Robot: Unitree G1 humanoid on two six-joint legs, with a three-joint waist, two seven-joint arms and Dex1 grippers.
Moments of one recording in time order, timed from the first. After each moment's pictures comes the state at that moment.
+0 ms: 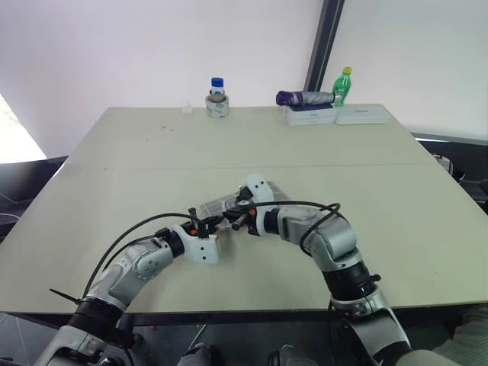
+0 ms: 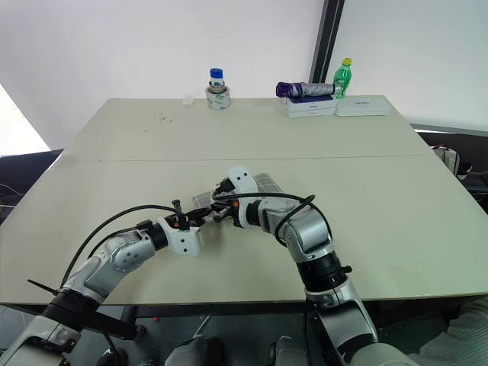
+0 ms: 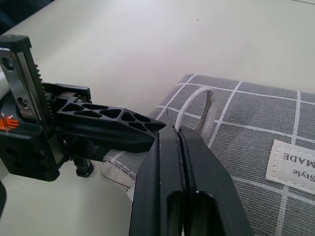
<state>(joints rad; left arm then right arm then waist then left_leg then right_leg) -0.35 0.58 -0.26 0.18 0.54 -0.53 -0.35 -0.68 -0.12 0.18 -0.07 0.33 1.04 0.50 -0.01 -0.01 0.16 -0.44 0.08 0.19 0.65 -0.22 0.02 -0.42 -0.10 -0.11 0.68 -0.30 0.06</state>
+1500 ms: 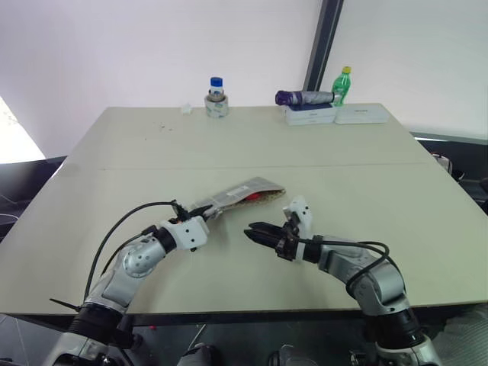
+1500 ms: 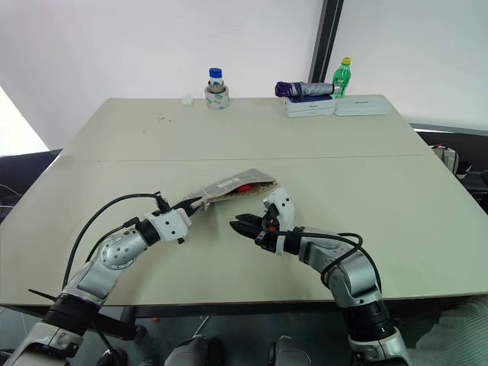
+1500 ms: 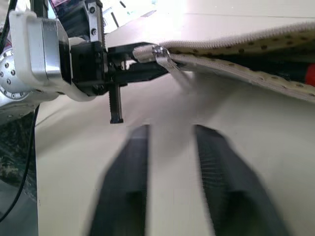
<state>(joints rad) -0.32 0.55 -0.18 0.18 0.30 -0.44 -0.38 -0.33 -0.31 0.13 -0.22 0.51 0.71 0.71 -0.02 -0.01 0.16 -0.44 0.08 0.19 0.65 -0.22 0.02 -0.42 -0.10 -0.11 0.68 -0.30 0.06</state>
